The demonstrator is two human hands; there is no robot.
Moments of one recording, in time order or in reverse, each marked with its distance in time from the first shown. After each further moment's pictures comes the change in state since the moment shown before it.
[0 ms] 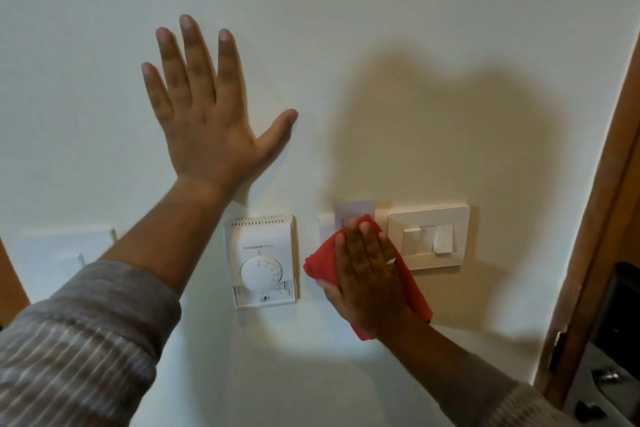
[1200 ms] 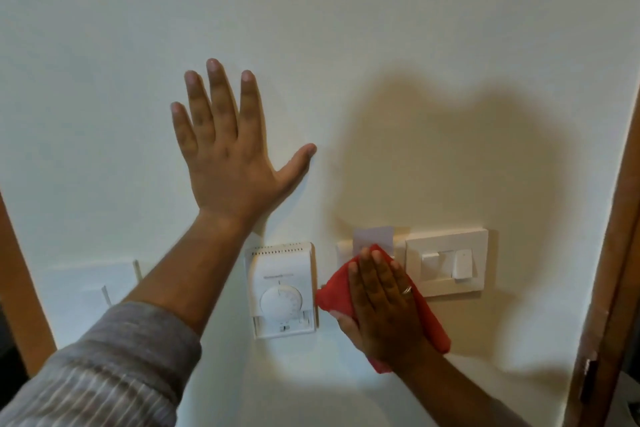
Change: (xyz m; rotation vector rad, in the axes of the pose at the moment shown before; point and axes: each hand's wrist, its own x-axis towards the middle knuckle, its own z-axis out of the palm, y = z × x) left_hand -0.003 -0.001 -0.001 -0.009 -0.009 0.011; right_hand 0.000 -0.007 -0.004 0.024 -0.014 0.011
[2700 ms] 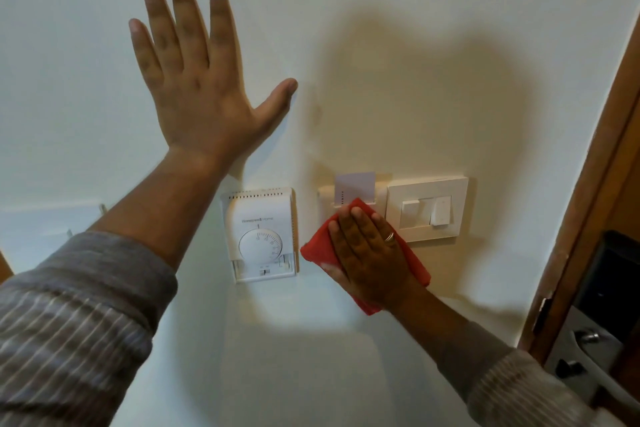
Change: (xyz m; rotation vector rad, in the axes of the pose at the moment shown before) left_hand 0.002 0.003 -0.002 0.042 0.014 -0.013; right_hand -0.014 0.019 0.003 -0.062 -0.022 -0.178
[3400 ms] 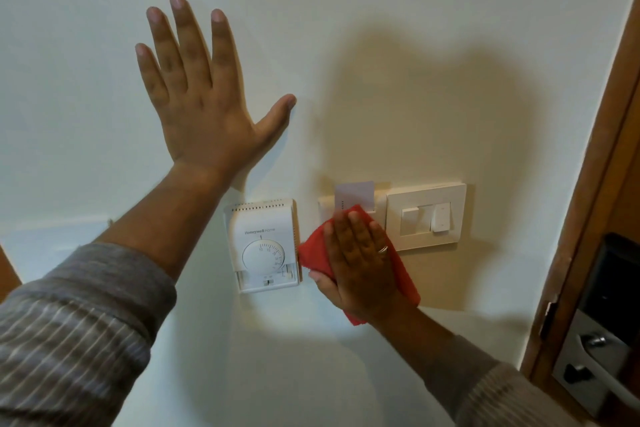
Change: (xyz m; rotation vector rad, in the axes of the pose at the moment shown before) left_hand 0.000 -0.001 0.001 -0.033 -0.005 0.021; right_hand 0.015 -0.024 -0.001 0.119 -0.014 0.191
